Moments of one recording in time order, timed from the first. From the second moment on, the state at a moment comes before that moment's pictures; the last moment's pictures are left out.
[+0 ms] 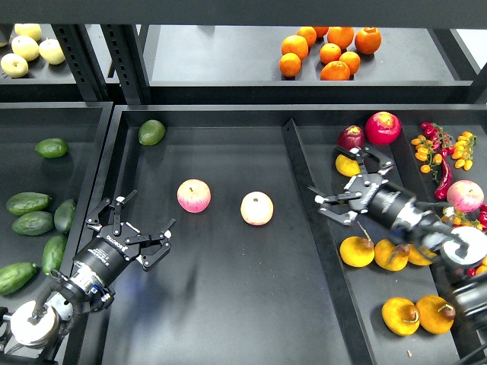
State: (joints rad) left arm 0.01 0.00 -1.49 -1.06 -0.02 -0.49 0.49; right arm 0.39 -0.06 1.17 0.78 0.24 0.58 -0.49
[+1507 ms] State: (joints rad) left arm 0.07 0.00 -1.49 -1.23 -0.06 -0.49 0.49; right arm 0.00 0.01 1.31 1.22 0.34 0.58 -0.49
